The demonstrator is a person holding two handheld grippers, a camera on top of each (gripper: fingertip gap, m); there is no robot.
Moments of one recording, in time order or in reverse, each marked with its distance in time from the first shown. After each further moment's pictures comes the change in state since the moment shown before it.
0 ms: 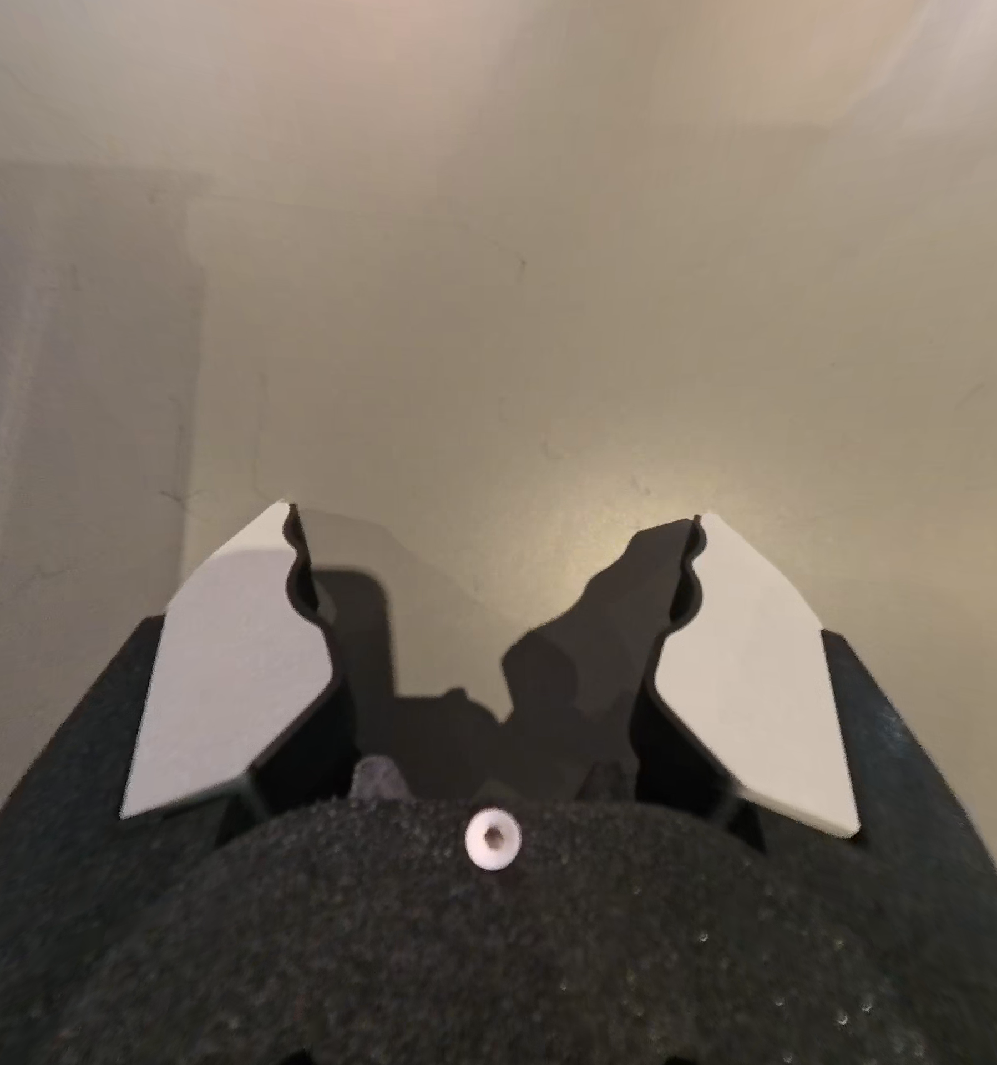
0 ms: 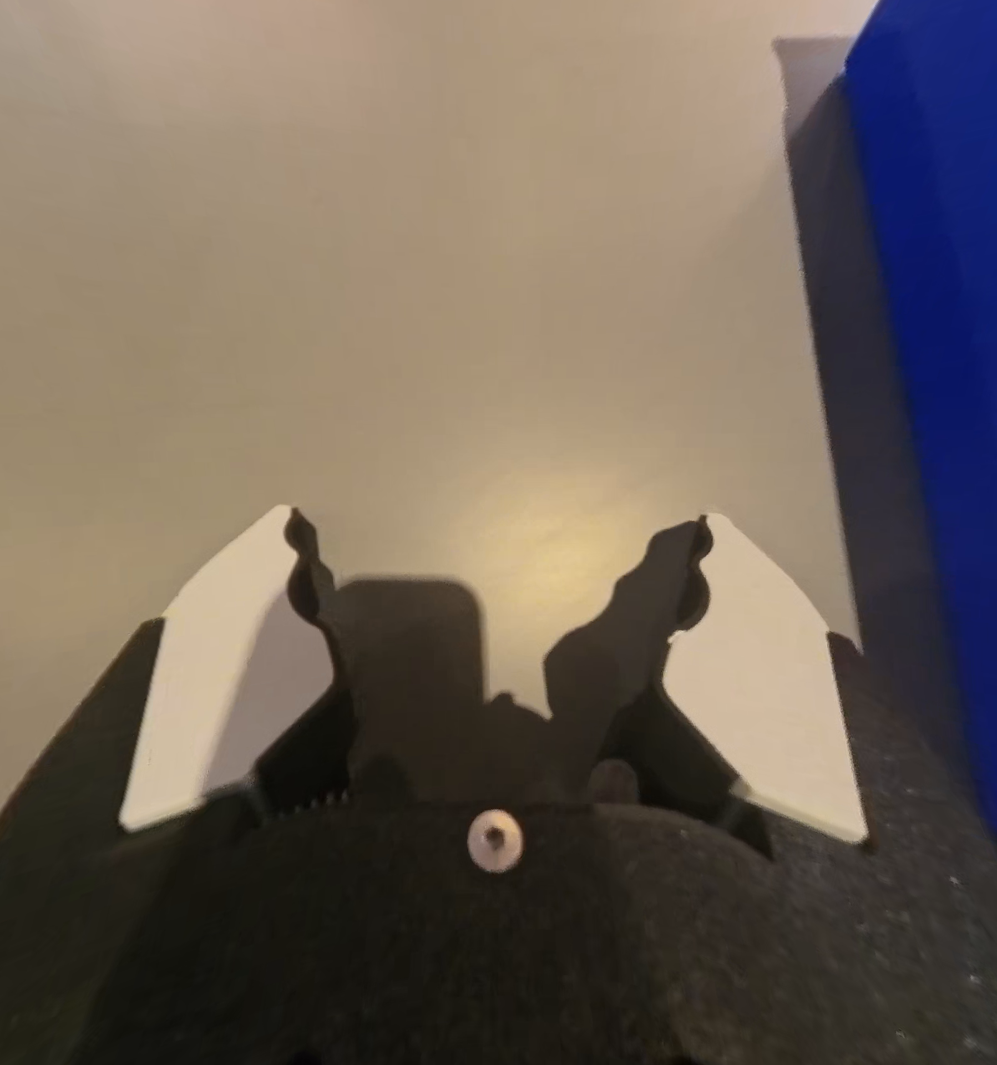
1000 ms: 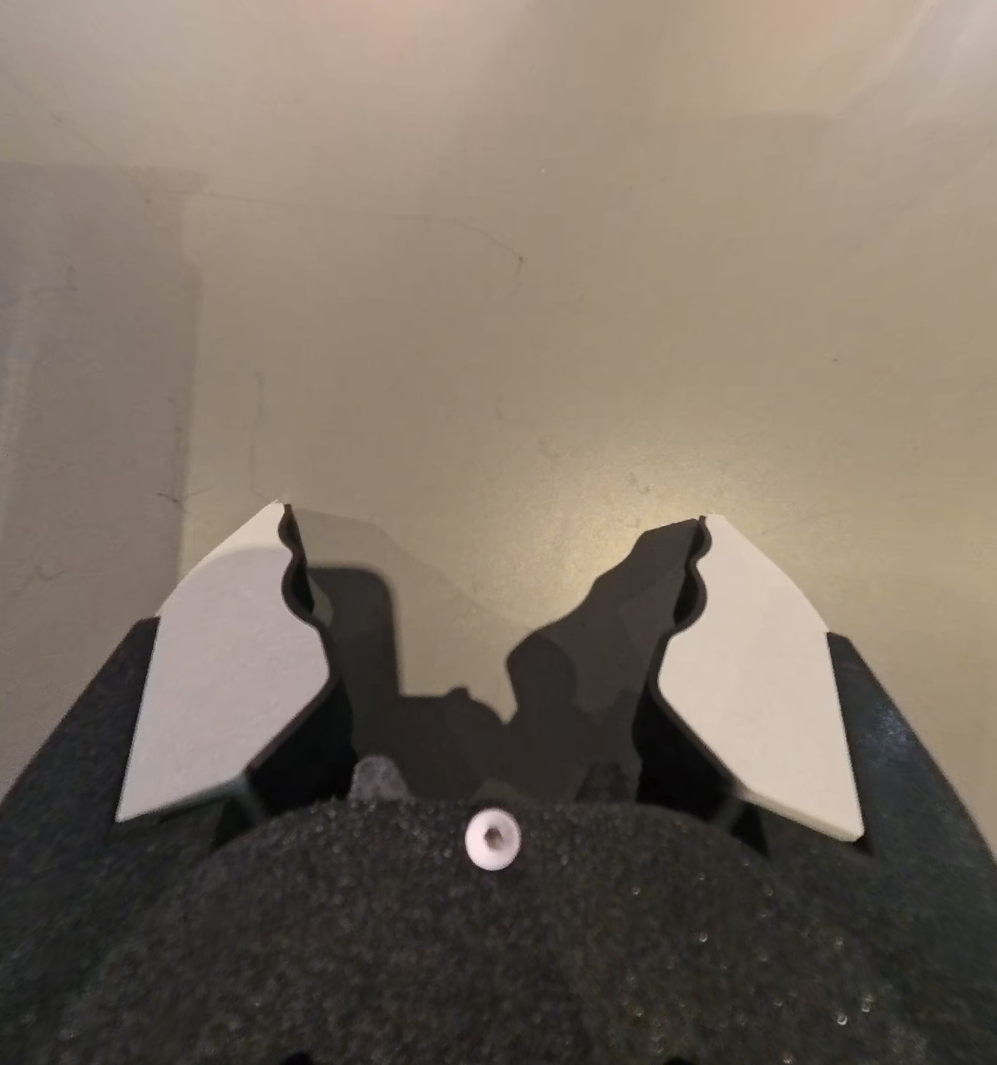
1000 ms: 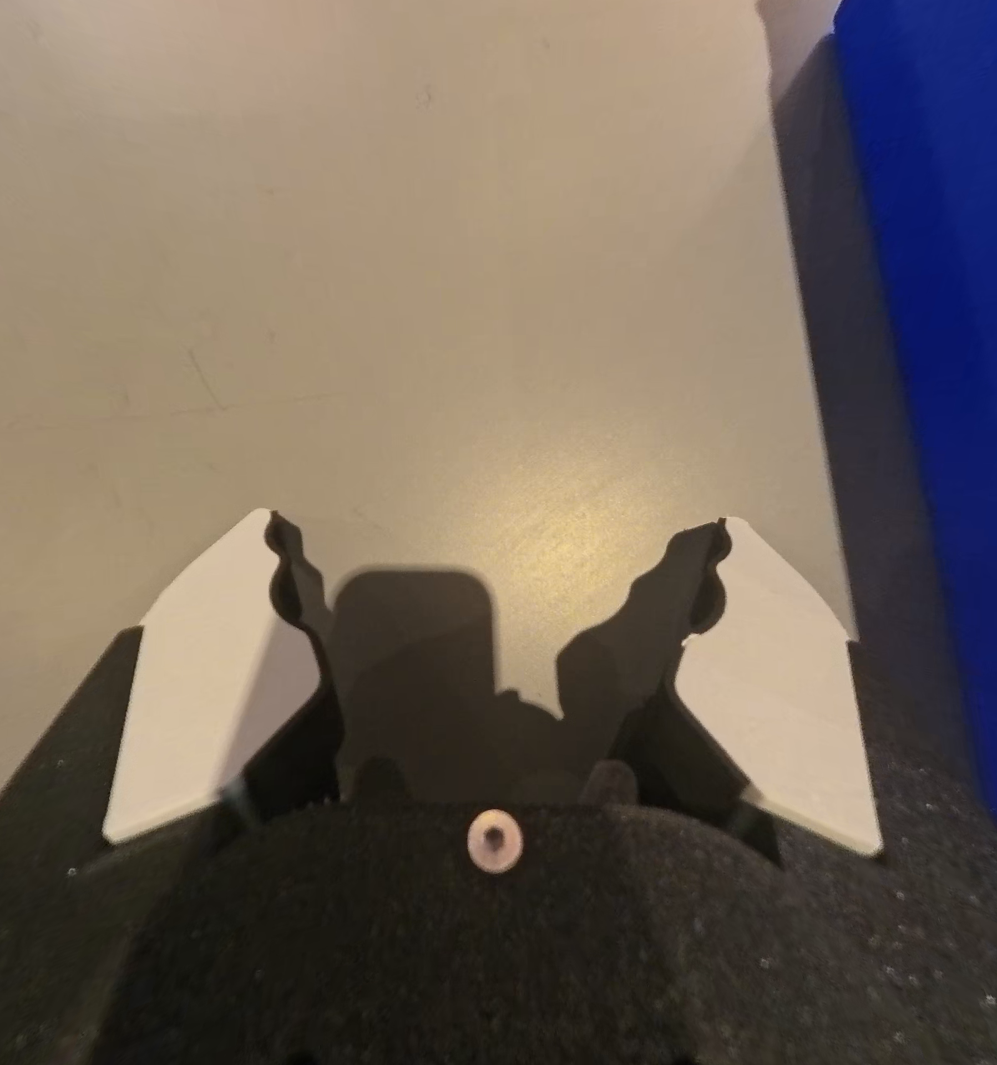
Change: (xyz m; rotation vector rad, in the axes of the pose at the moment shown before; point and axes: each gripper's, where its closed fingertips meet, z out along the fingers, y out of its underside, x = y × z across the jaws) left arm 0.001 0.001 0.001 -0.005 -0.002 0.007; right arm 0.005 0.003 0.001 -0.020 0.007 0.031
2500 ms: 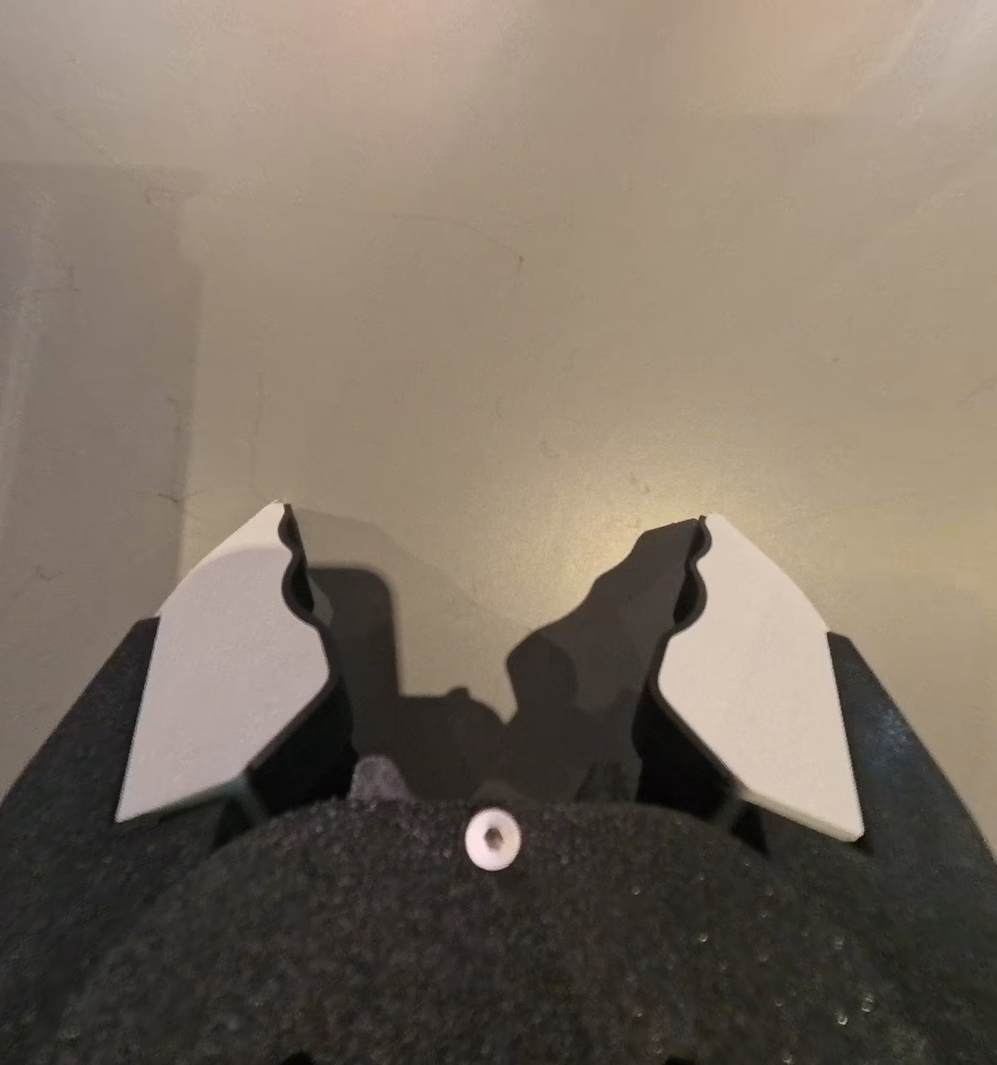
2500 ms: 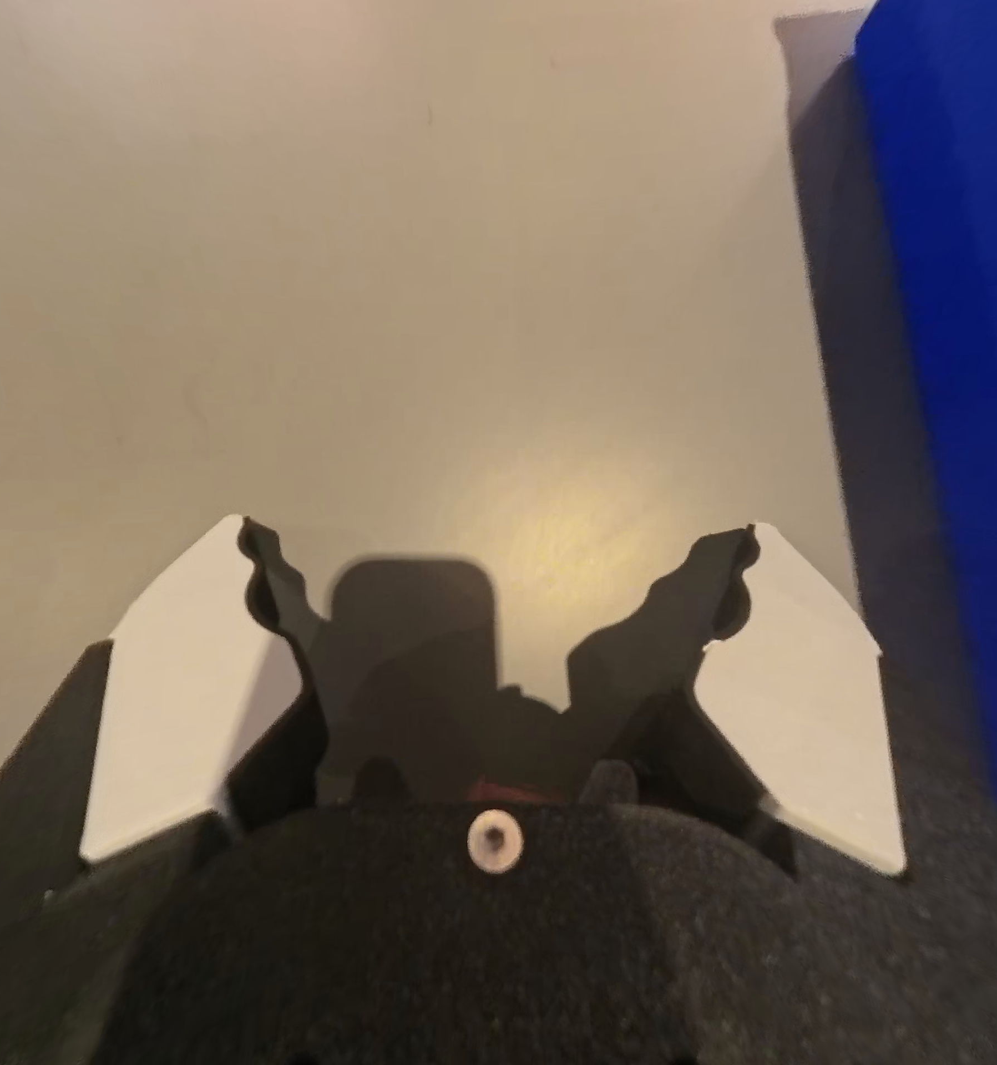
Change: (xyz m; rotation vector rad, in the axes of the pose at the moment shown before) left arm 0.000 0.000 0.000 0.000 0.000 0.000; right arm -0.001 -0.011 0.014 -0.013 -0.001 0.002
